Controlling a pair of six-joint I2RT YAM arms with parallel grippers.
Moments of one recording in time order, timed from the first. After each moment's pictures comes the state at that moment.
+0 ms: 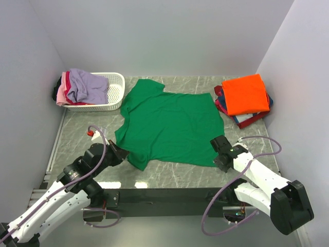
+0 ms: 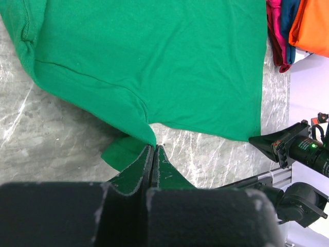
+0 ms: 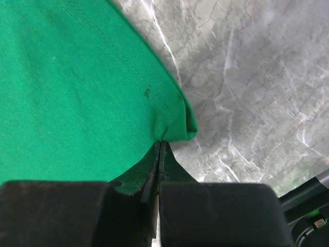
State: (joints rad) left arm -0.71 0.41 0.49 -0.60 -0.20 -0.99; right arm 0.41 0.99 0.44 -0.82 0.38 1.27
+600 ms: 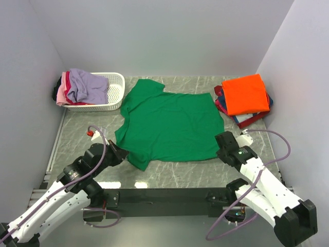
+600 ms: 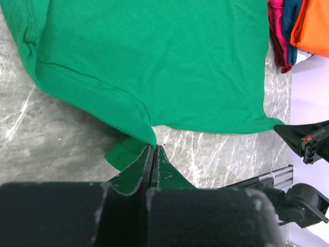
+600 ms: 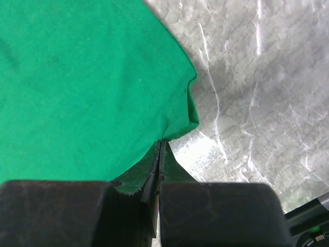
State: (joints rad) left arm -0.71 0.41 0.49 -0.61 -0.21 -0.99; right arm 0.41 0.83 0.53 -0.83 0.48 1.16
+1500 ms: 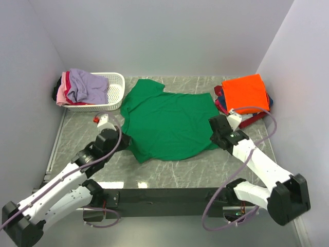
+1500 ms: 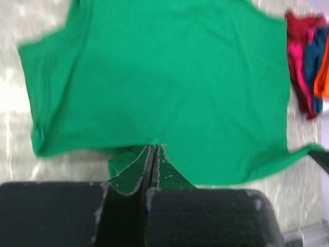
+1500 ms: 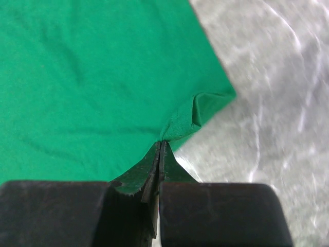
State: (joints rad) left arm -0.67 0.71 0.56 -0.38 -0.34 -0.90; right arm 0.41 1.06 0.72 -0.65 0.50 0.86
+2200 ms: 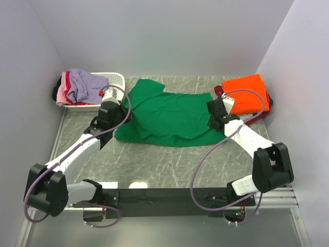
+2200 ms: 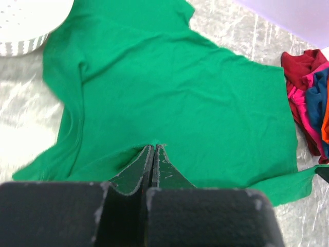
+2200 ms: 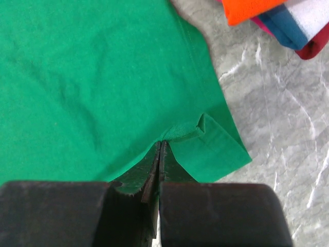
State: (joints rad) left arm -0.37 1.19 0.75 0.04 -0.11 -0.62; right arm 0.31 1.42 0.91 -0.43 0.47 0.61
